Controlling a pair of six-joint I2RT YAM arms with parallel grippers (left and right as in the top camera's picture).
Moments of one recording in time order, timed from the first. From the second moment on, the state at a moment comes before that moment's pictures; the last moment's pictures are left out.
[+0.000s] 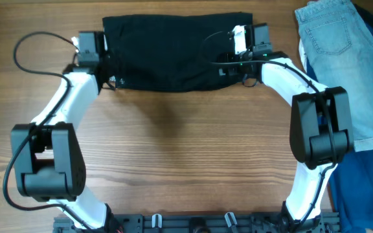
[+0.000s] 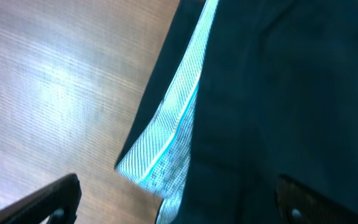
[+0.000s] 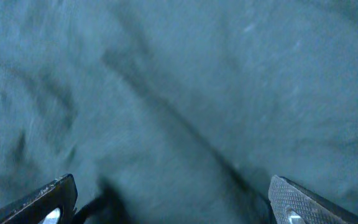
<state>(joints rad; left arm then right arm) -0.02 1.84 1.25 -0.35 -0.11 -0.48 0.20 2.11 1.41 -0.26 -0.15 0.00</state>
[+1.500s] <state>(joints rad) 0.03 2.19 1.60 -0.45 0.18 -0.02 0.21 1.84 1.44 -0.85 -0.14 0.05</state>
